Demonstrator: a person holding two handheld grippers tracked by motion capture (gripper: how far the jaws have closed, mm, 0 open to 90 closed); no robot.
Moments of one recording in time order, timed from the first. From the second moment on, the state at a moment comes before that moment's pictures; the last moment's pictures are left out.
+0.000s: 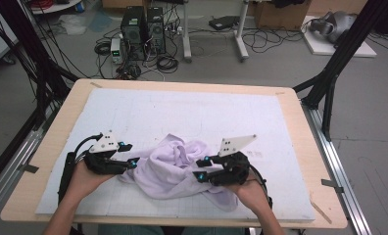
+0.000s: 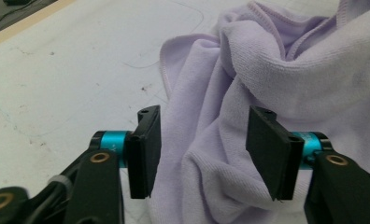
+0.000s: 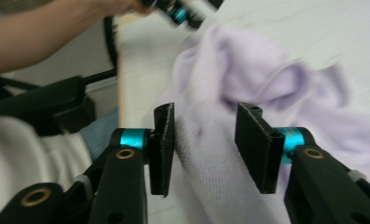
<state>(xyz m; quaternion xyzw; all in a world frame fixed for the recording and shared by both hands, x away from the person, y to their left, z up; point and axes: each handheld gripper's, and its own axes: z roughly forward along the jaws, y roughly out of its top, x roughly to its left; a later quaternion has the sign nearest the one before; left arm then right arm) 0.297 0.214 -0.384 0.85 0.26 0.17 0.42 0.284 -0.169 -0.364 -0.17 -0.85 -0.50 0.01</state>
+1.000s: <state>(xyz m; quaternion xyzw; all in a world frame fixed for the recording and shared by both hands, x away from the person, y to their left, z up) 0.280 0.211 -0.415 0.87 0.27 0.11 0.40 0.337 -0.143 -0.389 -0.16 -0.88 -0.44 0.04</state>
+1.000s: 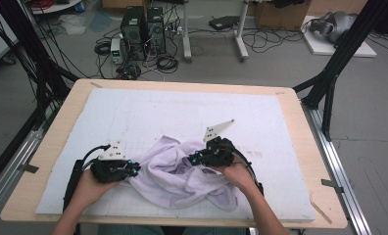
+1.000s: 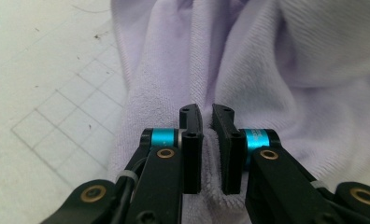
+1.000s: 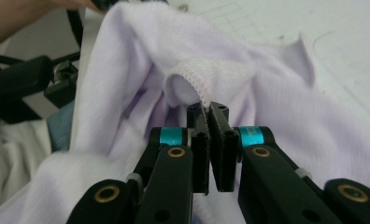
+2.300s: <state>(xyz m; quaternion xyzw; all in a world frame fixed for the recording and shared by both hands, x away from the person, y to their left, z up) 0.378 0.161 -0.433 0.89 0.29 0.14 0.33 0.336 -0.190 -0.440 -0.28 -0.89 -0.37 -0.01</state>
